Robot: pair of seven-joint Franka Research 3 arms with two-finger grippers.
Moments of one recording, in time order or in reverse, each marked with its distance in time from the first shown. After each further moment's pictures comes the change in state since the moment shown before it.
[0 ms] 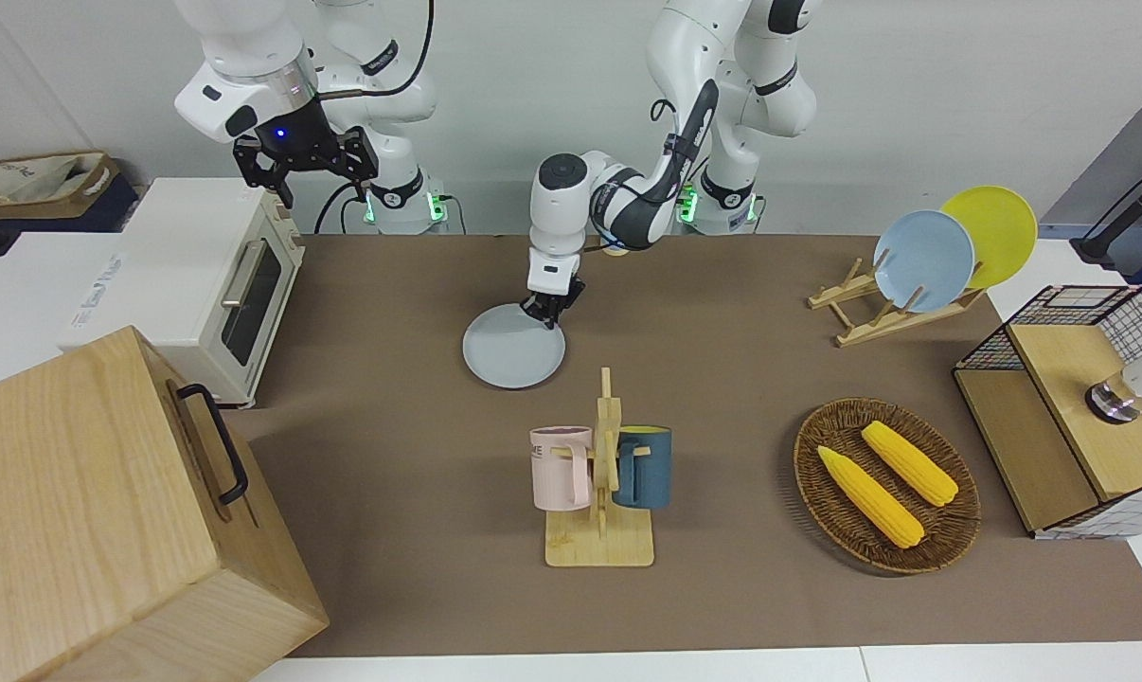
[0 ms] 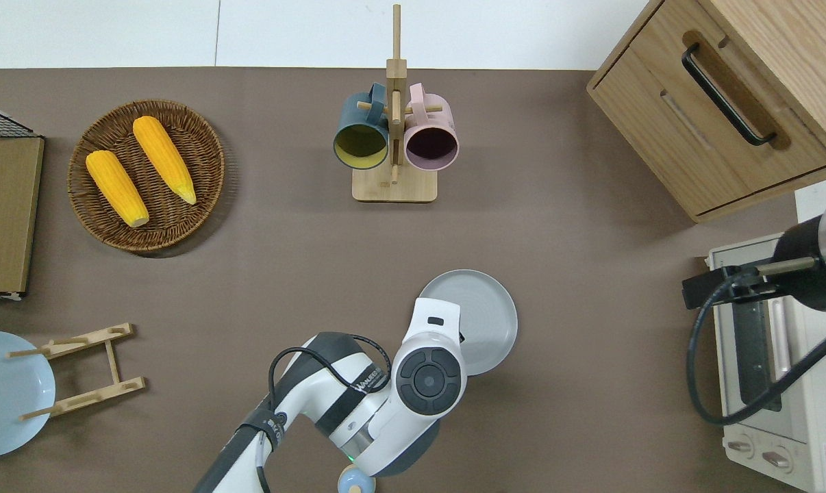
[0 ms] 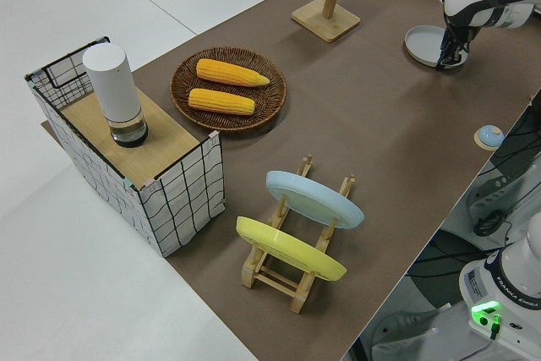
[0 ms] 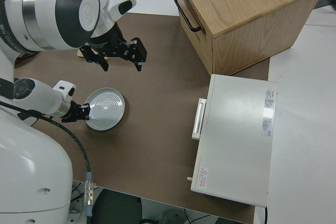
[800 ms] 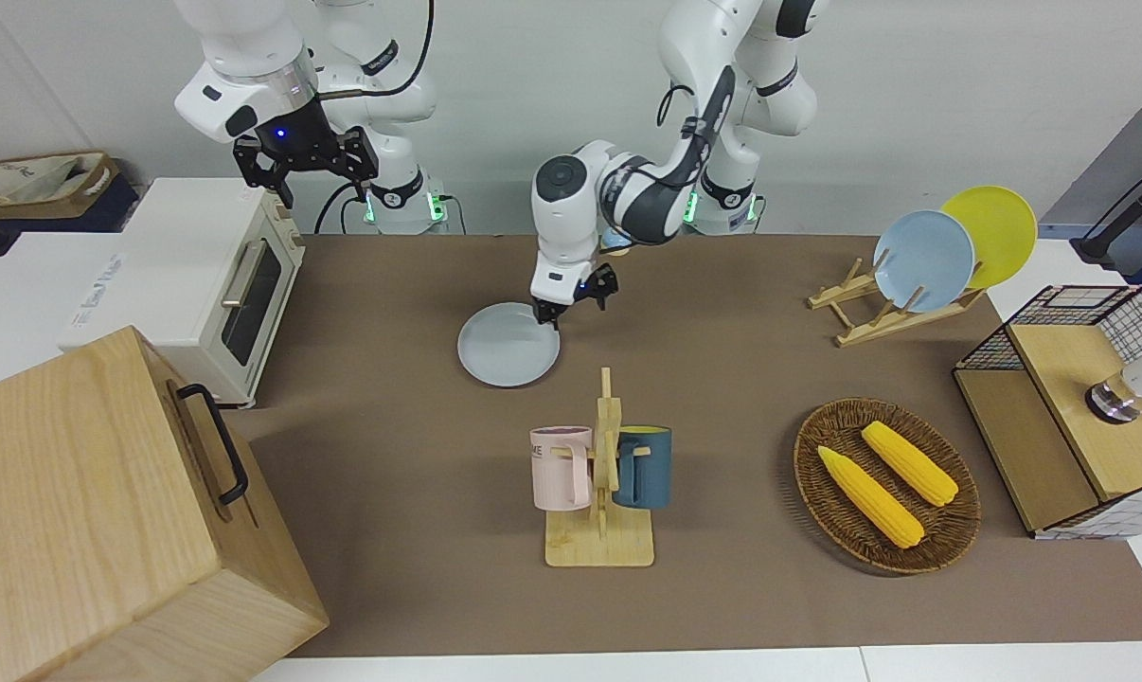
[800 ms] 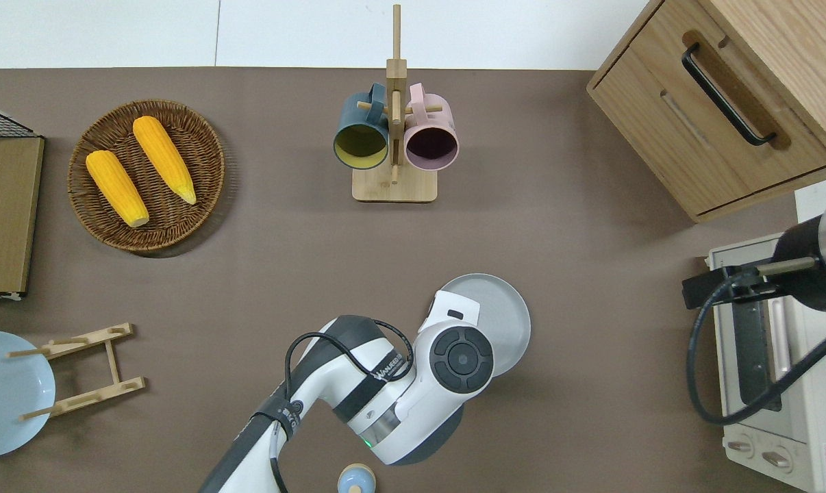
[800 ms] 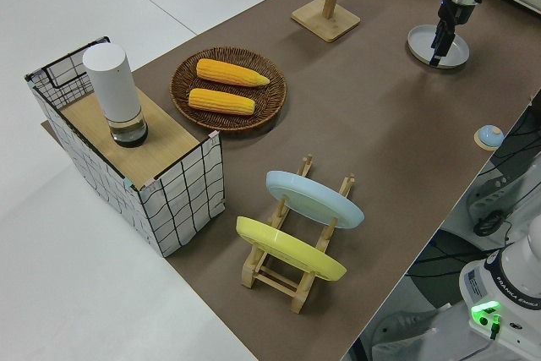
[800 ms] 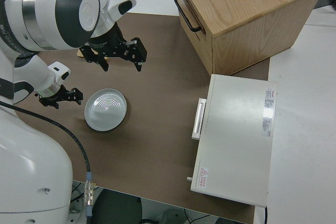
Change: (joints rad) left arm 0.091 -0.002 0.018 0.210 0.024 -0.419 0.322; right arm 0.000 0.000 0.000 0.000 0.000 0.000 0.000
